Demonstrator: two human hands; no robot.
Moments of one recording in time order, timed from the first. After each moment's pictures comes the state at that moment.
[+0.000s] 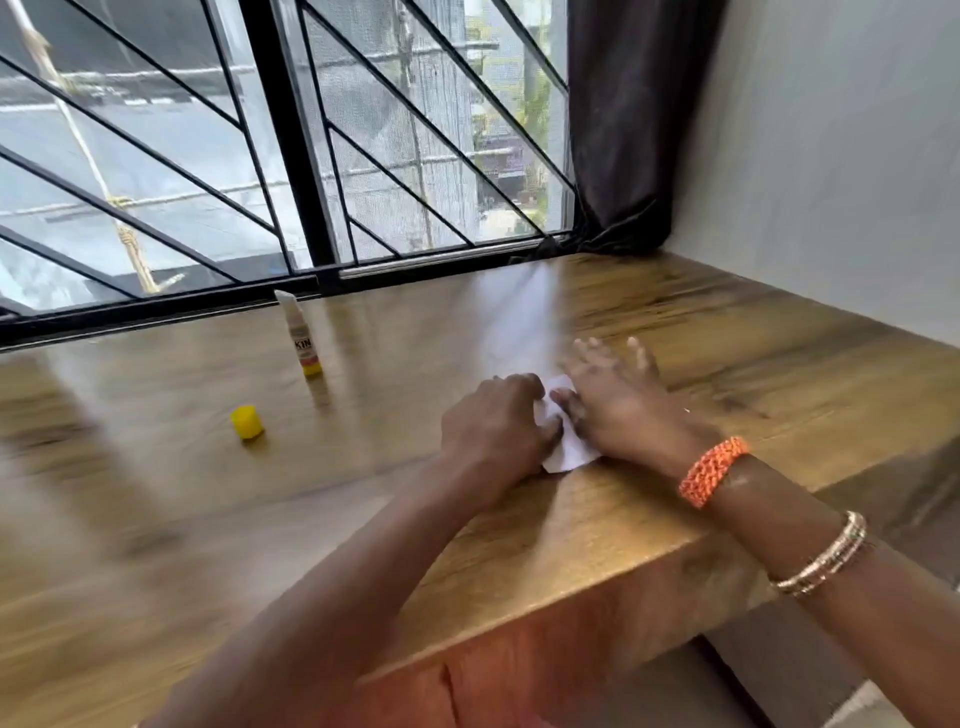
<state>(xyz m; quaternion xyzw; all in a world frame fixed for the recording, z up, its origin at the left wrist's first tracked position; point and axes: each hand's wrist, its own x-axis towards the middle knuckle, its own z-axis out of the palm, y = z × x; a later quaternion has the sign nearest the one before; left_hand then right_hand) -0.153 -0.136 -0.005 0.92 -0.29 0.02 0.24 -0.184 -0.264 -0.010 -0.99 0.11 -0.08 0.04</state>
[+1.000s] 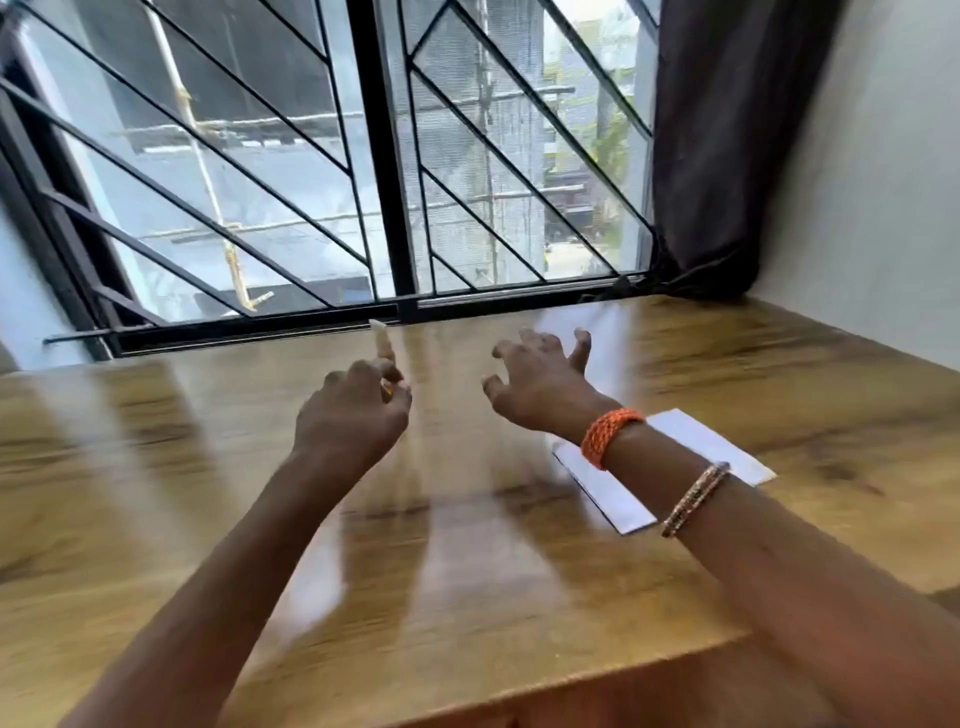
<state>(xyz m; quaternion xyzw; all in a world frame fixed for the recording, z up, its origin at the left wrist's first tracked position) -0.097 0.000 0.031 0.94 -0.10 0.15 0.28 -0.089 -0.179 0.024 -0.99 0.02 -0.13 0.07</state>
